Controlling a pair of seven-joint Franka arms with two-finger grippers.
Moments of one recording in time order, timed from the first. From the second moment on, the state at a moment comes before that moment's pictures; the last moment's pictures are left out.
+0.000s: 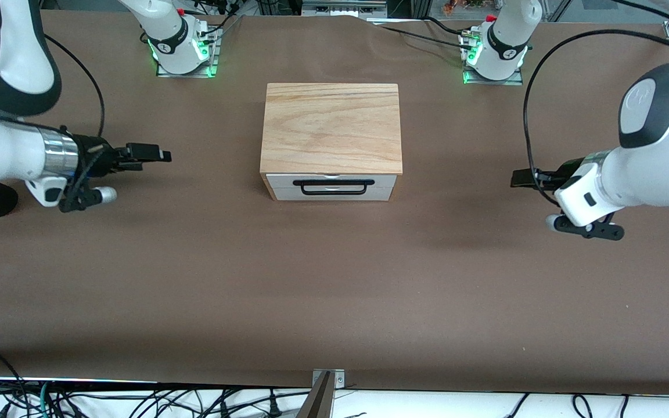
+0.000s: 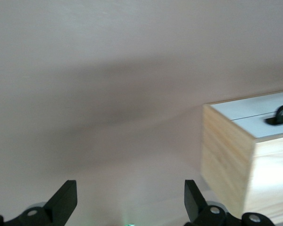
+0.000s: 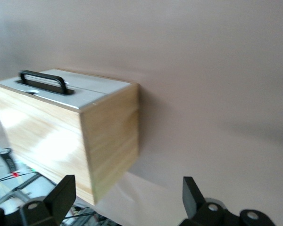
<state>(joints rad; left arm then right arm) -0.01 0.43 -0.13 -1.32 -0.18 1.43 -0.03 0.02 0.27 0.04 -1.65 0.53 1.57 -0.14</state>
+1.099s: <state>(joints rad) -0.08 0.78 -0.14 -1.45 -1.00 1.73 0.48 0.17 0.56 0.05 -1.67 1.36 1.84 -0.50</state>
